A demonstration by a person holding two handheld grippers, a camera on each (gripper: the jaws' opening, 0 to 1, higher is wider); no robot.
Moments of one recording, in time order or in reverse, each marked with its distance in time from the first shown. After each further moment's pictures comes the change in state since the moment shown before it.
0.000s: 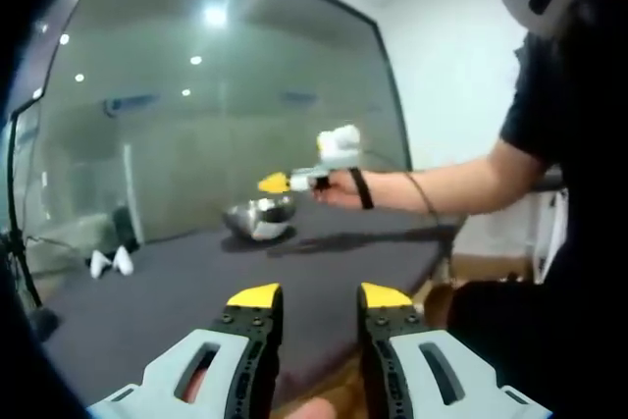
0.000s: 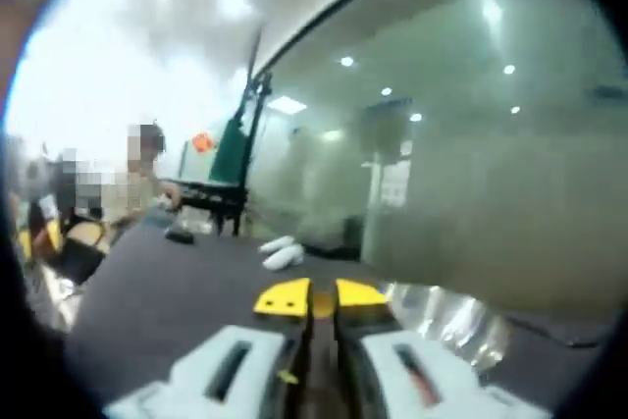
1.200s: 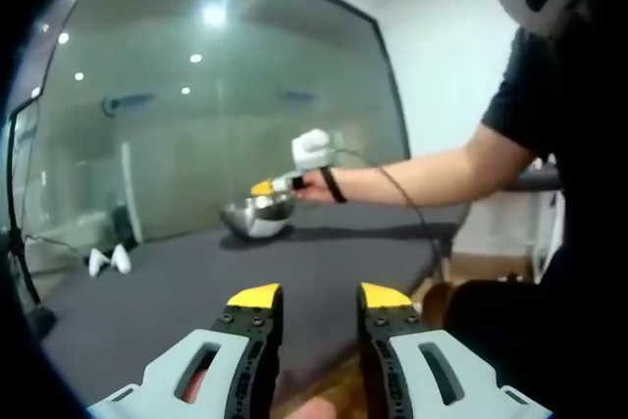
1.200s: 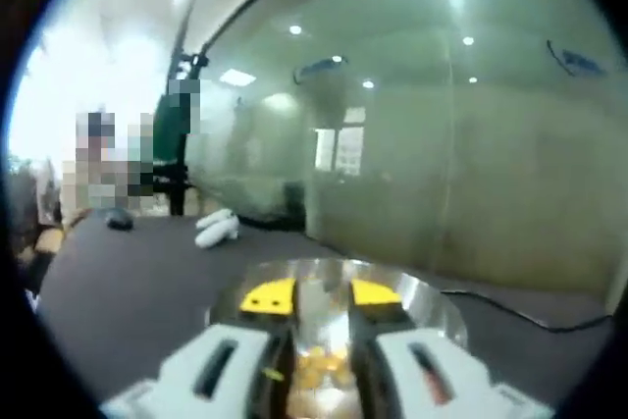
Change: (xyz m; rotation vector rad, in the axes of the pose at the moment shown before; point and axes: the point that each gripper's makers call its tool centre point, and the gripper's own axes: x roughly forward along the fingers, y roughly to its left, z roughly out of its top) left arm 0.003 -0.005 -0.004 0.005 0.016 0.000; right arm 0.040 -0.061 -0.058 0.056 0.191 -0.135
